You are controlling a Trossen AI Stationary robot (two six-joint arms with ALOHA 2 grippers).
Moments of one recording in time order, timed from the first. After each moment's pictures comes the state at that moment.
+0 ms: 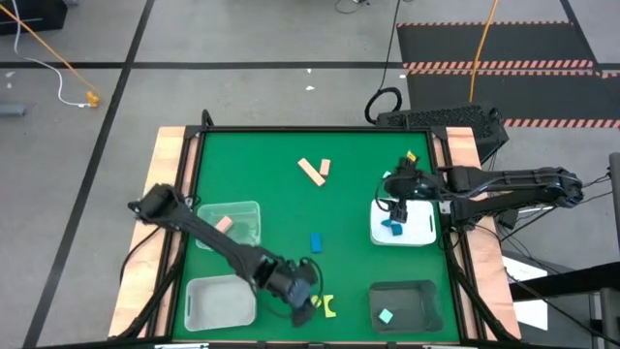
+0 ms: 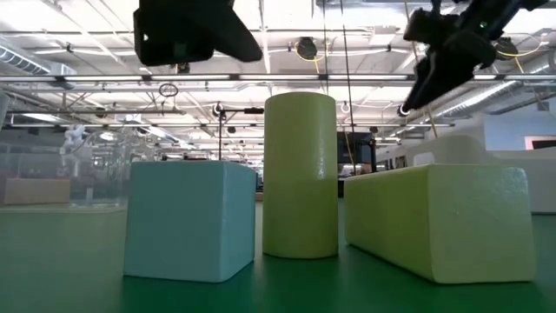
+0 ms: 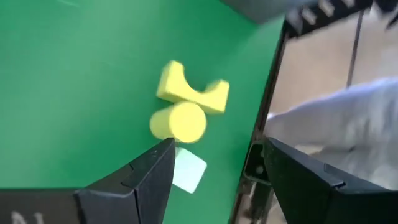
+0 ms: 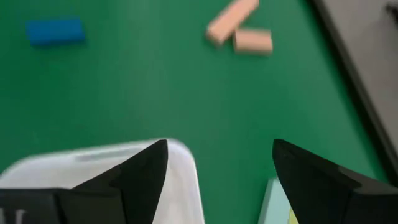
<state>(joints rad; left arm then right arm) -0.51 1.93 1.46 -0.42 -0.02 -0.96 -0.05 0.91 0.71 -0.67 0.26 0.01</state>
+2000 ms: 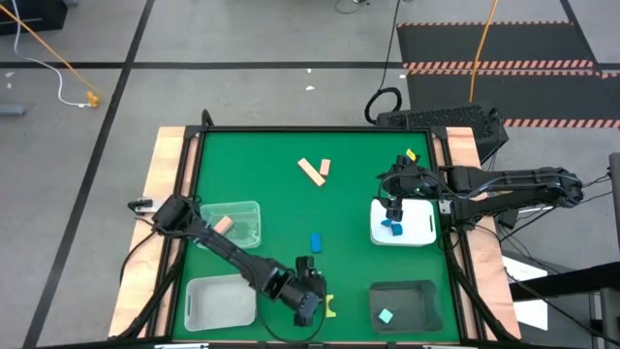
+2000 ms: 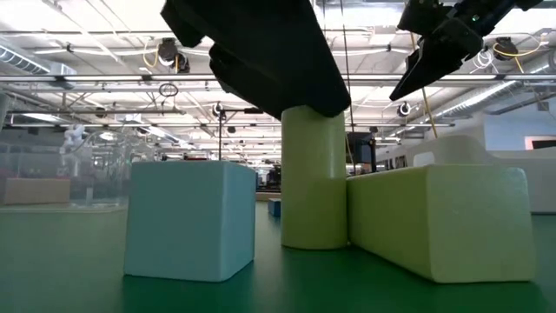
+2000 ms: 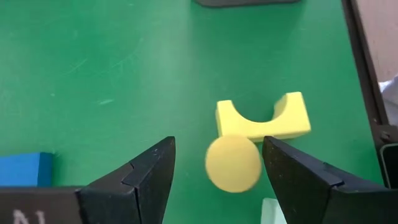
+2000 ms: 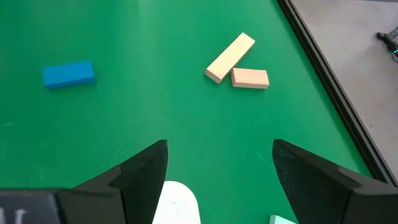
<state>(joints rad) -0.53 2.08 1.52 -0.38 -0.27 -0.42 -0.05 0.91 0.71 -0.57 0.26 0.00</state>
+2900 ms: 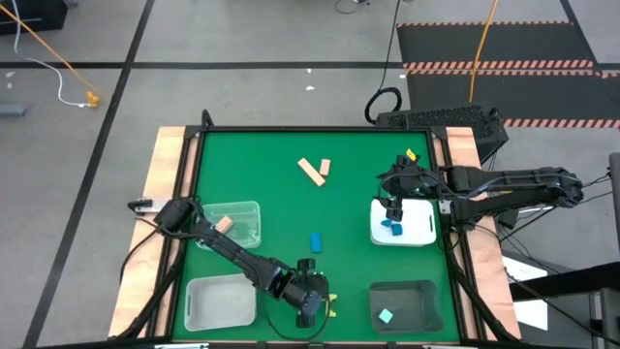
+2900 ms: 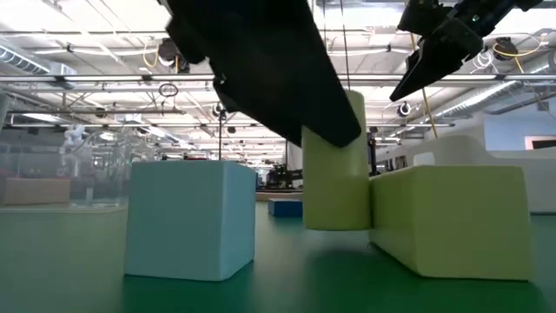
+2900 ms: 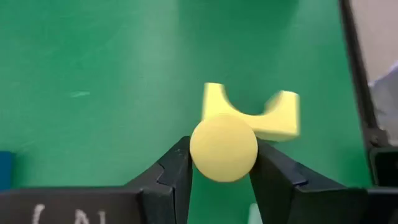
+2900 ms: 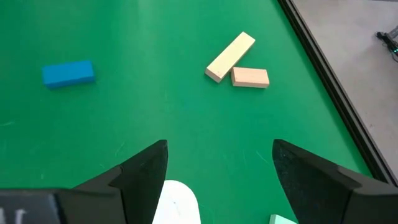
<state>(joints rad) -0.51 2.11 1.52 -0.35 -0.20 -0.46 -0.05 0.91 0.71 -0.57 0.26 0.00</state>
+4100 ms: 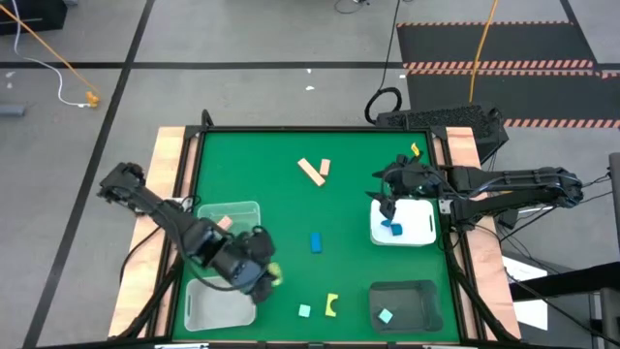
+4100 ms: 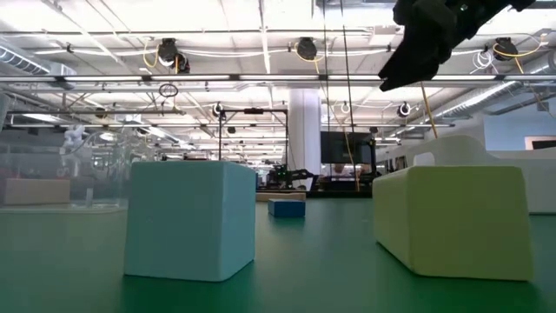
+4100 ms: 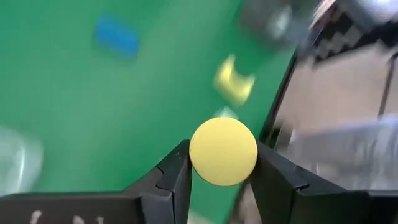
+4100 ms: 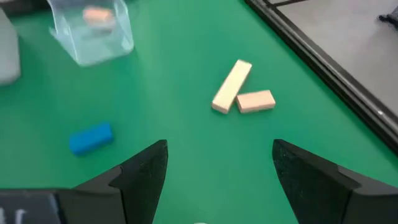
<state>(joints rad) -0.59 1.57 1.52 -0.95 -0.20 -1.12 -0.05 0.91 0.71 -0.44 0.26 0.23</state>
